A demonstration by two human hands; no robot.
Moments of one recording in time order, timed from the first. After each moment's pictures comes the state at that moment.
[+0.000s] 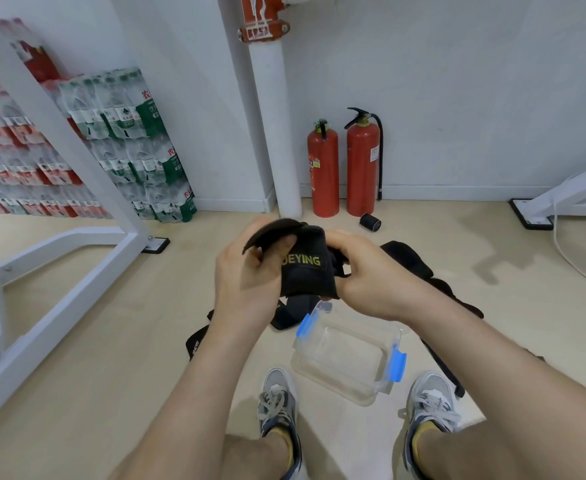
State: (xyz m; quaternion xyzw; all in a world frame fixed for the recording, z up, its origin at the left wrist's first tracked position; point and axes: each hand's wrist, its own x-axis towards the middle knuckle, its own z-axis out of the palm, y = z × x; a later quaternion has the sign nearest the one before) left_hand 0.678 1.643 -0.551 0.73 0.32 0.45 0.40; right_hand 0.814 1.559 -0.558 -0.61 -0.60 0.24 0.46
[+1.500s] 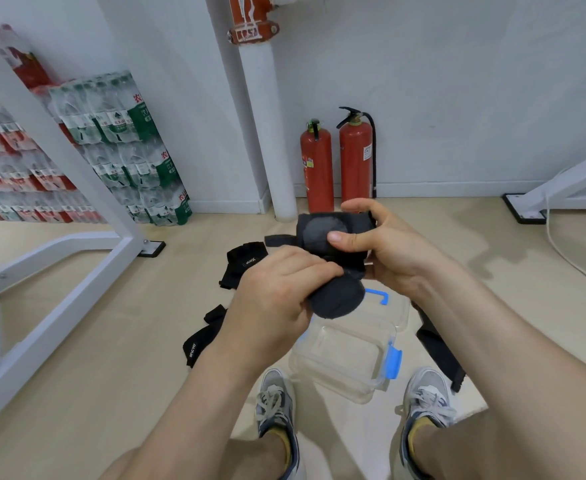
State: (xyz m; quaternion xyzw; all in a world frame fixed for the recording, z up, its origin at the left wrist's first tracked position) left_hand 0.679 1.636 -0.571 0.92 0.03 0.38 0.07; right_hand 0.844 1.557 -0.550 -0.57 -0.24 0.44 0.65
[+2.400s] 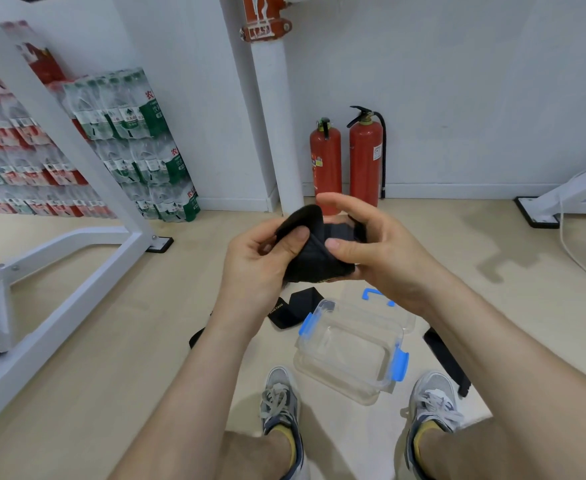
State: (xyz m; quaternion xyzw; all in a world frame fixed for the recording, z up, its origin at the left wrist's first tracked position) left_hand 0.686 1.646 -0.551 0.65 0.24 0.41 0.59; right_hand 0.831 1.559 -0.557 -0.47 -0.42 0.43 0.64
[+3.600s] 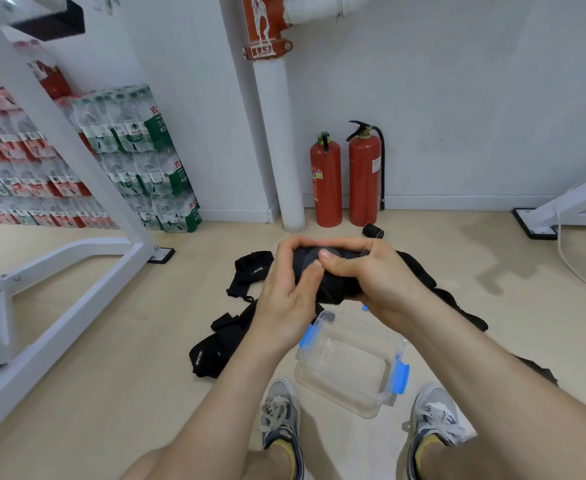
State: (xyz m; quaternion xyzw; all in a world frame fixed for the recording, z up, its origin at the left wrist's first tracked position) left_hand 0.695 1.642 -0.586 0.77 0.26 0.35 0.48; right_hand 0.819 1.563 -0.561 -0.53 -0.32 0.44 0.65
